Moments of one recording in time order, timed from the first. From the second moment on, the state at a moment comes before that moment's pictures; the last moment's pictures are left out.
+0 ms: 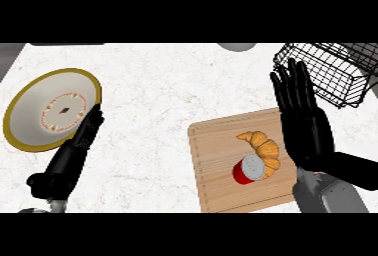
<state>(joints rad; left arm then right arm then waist) -0.01 0.46 -0.32 -1.66 0.18 0.25 -0.03 -0.24 -0.21 0.25 -1.69 -0.40 -0.23 -0.23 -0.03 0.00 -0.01</state>
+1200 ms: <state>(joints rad) 0.07 0.28 -0.27 -1.44 0.15 0.38 -0.03 0.14 -0.62 -0.02 -1.84 -0.22 -0.33 0.15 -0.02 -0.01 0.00</state>
